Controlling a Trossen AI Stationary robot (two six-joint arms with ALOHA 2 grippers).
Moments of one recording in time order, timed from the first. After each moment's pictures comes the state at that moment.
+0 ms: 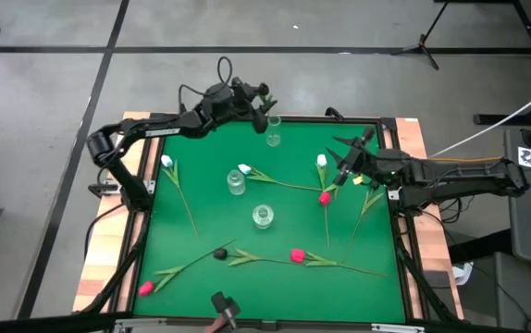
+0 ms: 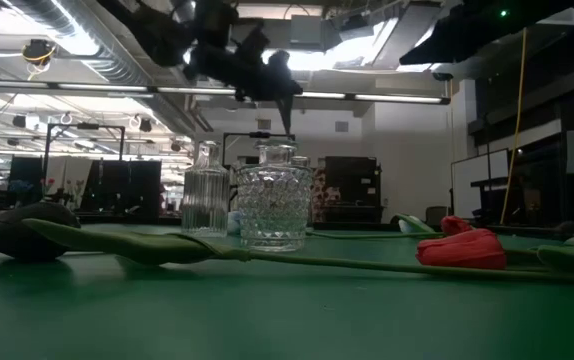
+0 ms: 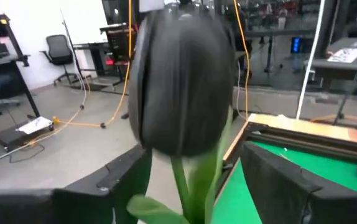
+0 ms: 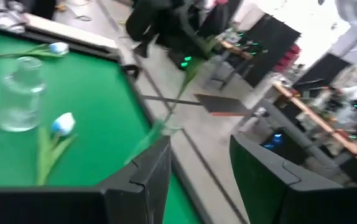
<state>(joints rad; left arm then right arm) 0.57 1.64 1.11 0.43 -0.03 0.12 -0.01 0.83 0.64 0.00 0.63 -0.40</state>
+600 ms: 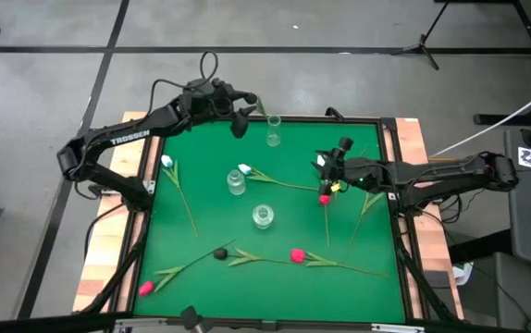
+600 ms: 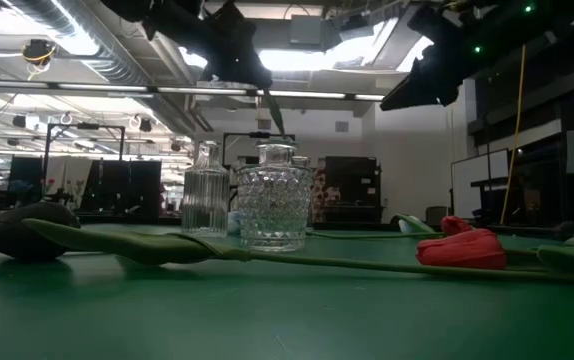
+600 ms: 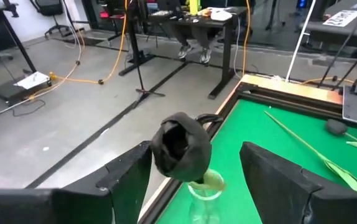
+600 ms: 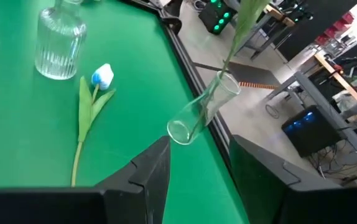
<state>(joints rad) 0.57 1.38 1.11 -0.02 -0.04 0.08 -0.01 1.07 0.64 0.00 0.57 -0.32</state>
